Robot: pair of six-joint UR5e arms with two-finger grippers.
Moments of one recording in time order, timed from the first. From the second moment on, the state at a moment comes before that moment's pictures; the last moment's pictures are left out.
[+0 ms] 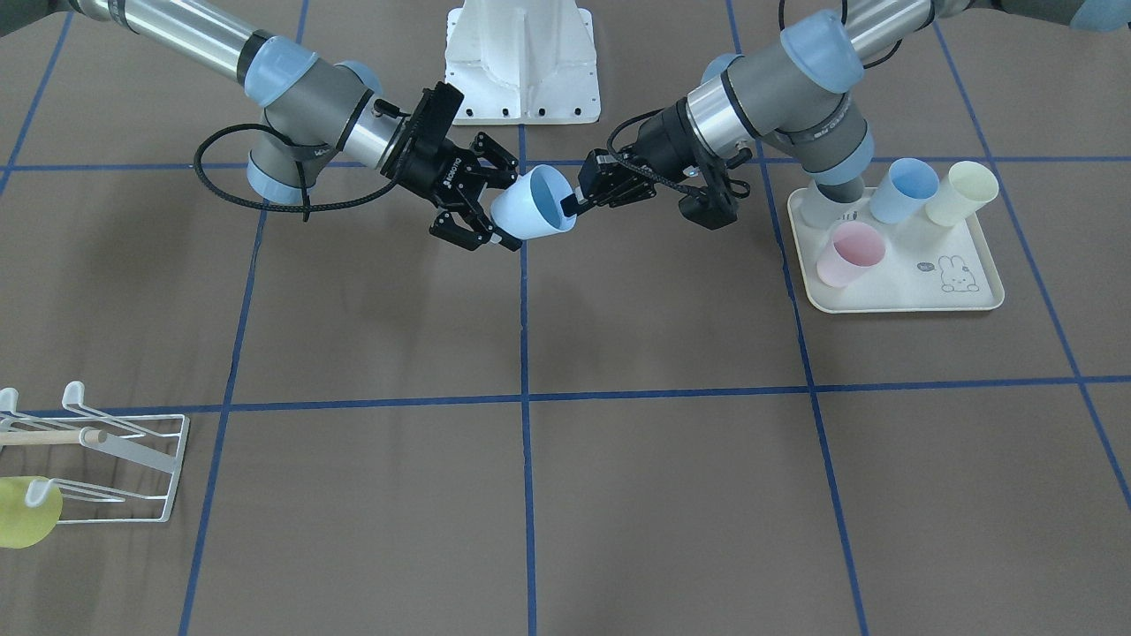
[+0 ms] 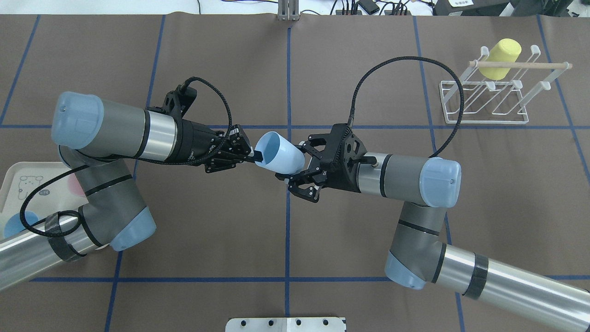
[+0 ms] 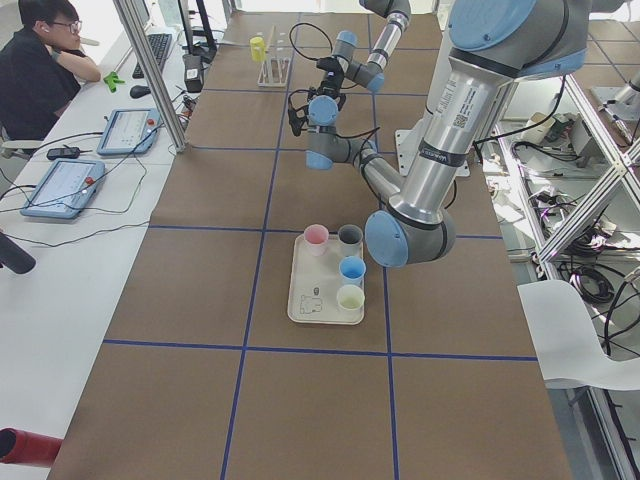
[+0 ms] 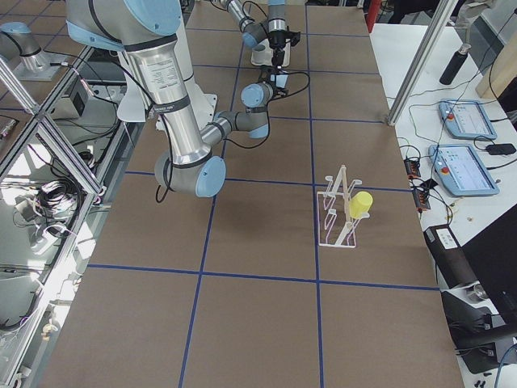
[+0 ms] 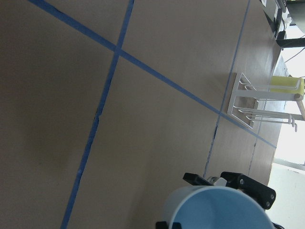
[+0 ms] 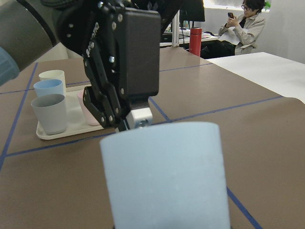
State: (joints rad) left arm -0.64 -2.05 -1.65 -2.68 -2.10 -1.88; right arm 0.46 -1.09 1.53 -0.20 1.69 0.30
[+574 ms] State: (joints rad) left arm -0.67 -2.04 -1.66 -2.67 -2.11 -1.88; right arm 0.46 -1.09 1.53 -0.20 1.69 0.30
